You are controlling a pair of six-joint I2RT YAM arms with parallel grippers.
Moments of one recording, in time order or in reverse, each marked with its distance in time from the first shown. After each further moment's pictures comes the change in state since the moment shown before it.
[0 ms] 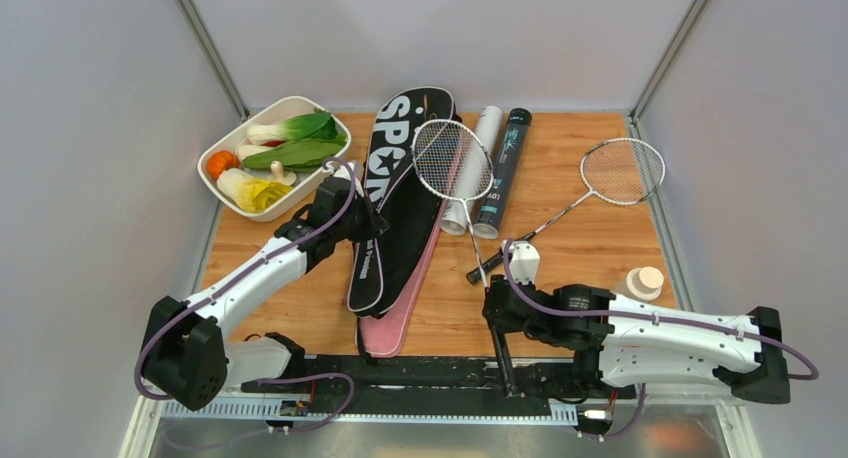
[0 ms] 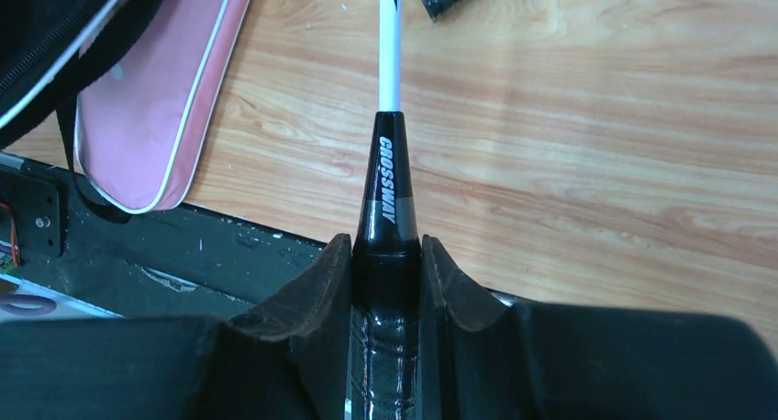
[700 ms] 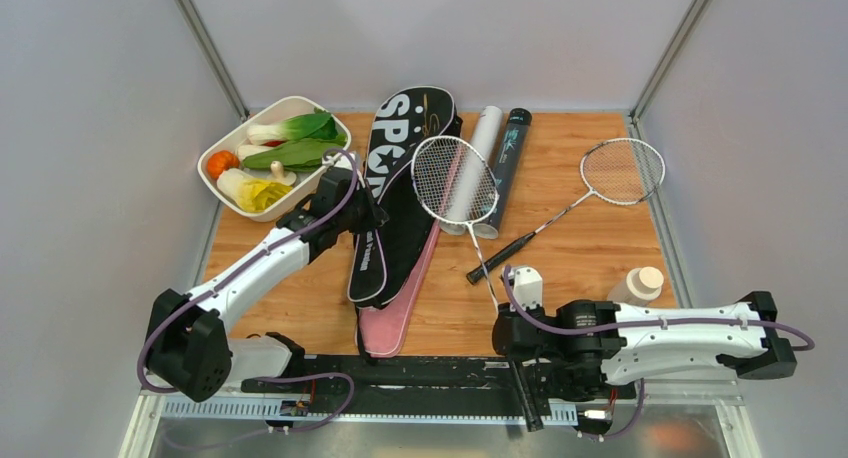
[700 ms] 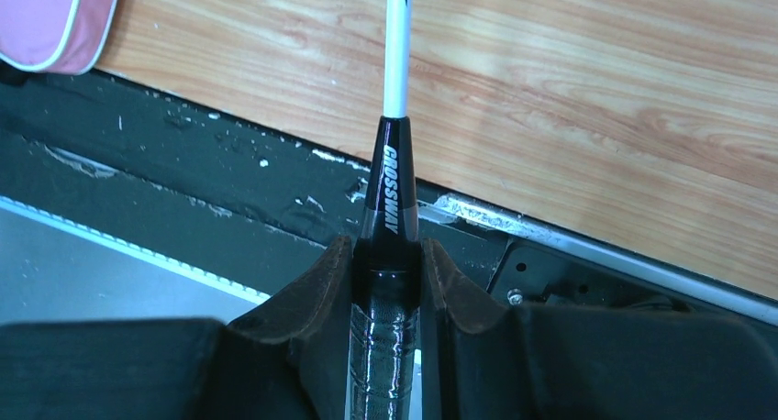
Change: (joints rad) left arm 0.000 0.042 0.084 -0.045 -0.045 -0.003; right arm 0.224 -0.033 0.000 -0.229 -0.034 0.133
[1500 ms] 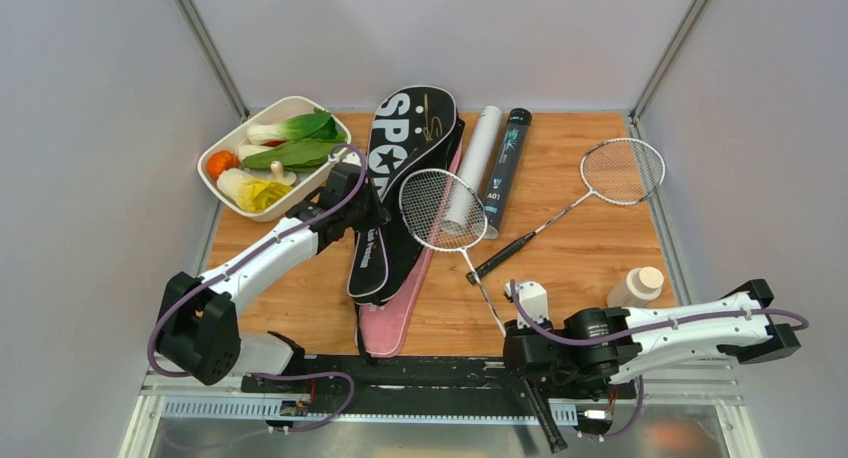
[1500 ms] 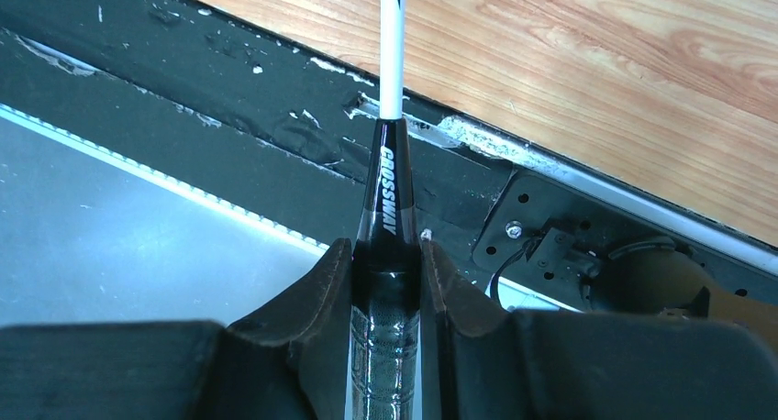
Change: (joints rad) left arm -0.004 0.090 0.058 -0.036 -0.026 -0.009; right arm 0.148 -0.047 0.018 -0.116 -0.080 0.098
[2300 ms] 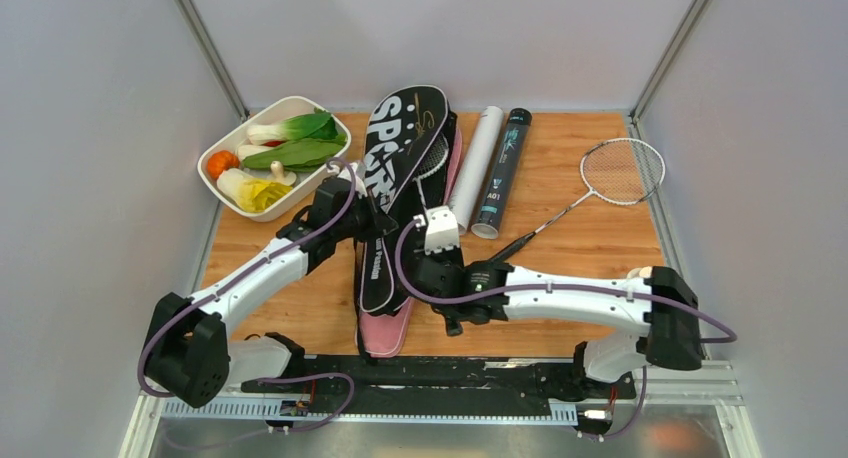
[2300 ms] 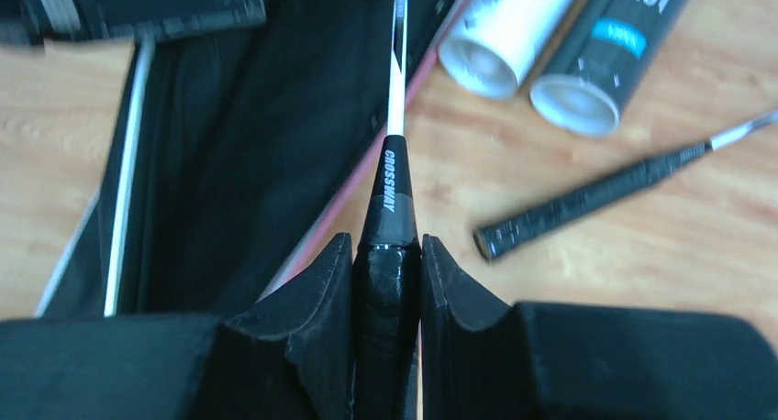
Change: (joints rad) left arm 0.009 -0.115 -0.169 0.187 0.188 -0.009; right arm -0.332 0.596 0.362 0.513 0.456 -0.476
